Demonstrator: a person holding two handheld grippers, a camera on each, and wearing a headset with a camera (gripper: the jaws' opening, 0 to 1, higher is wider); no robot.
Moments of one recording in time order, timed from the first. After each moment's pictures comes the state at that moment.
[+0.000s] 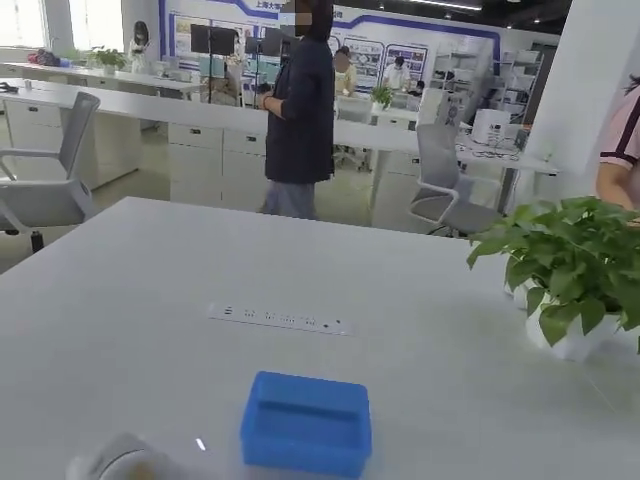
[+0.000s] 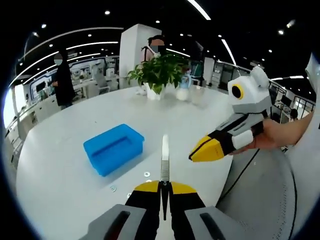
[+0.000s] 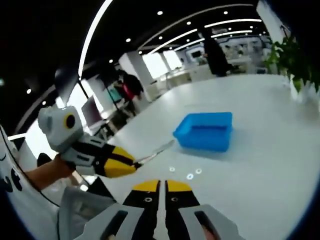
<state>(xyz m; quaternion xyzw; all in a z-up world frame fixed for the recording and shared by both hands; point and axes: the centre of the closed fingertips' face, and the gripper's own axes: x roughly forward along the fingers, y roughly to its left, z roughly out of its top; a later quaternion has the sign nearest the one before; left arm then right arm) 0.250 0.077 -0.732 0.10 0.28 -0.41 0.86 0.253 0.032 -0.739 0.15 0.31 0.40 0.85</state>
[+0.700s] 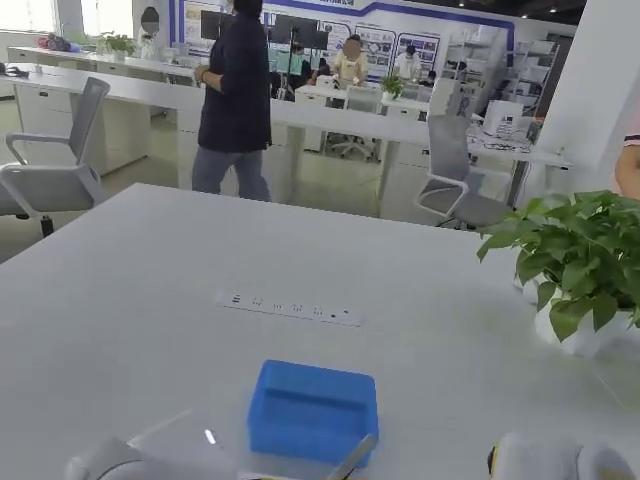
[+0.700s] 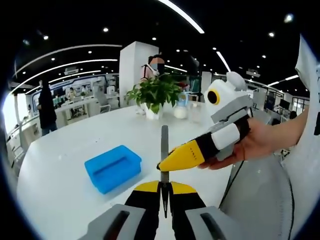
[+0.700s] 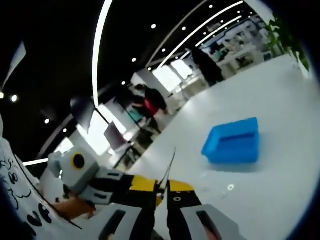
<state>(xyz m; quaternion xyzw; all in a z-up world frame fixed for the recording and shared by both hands) 0.253 0.060 -0.709 0.08 0.21 -0.41 0.88 0.261 0.063 -0.691 0.20 0.27 0.47 0.82</state>
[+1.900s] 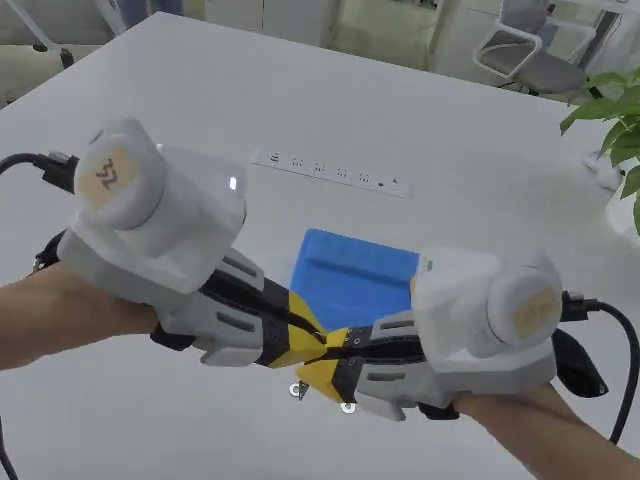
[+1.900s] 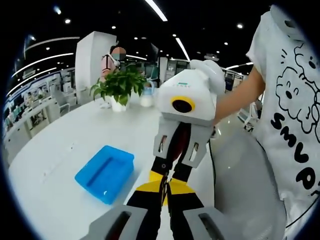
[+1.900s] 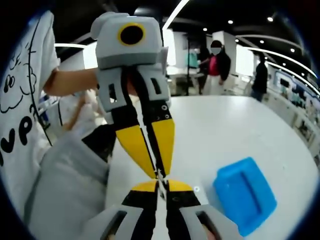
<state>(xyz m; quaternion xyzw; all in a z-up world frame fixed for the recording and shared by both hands) 0.285 0.101 -0.705 0.13 0.24 -0.59 0.76 0.282 0.129 -0.749 -0.19 0.26 0.65 0.69</state>
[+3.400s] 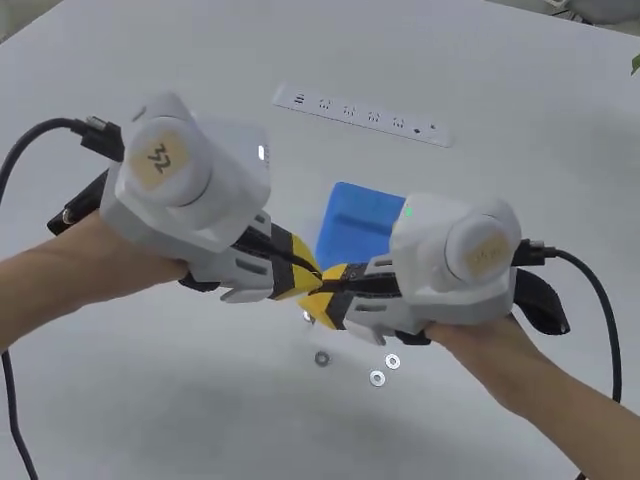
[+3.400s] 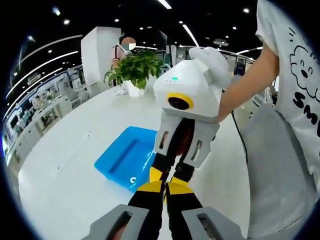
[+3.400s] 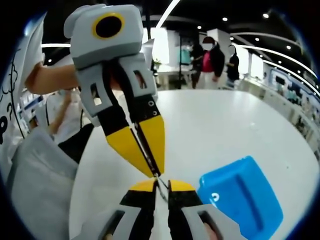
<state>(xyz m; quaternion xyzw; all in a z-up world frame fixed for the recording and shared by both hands) 0.341 0.131 -0.754 0.20 0.26 -0.53 0.78 0.344 0.158 -0.799 -0.19 0.26 0.63 0.71</state>
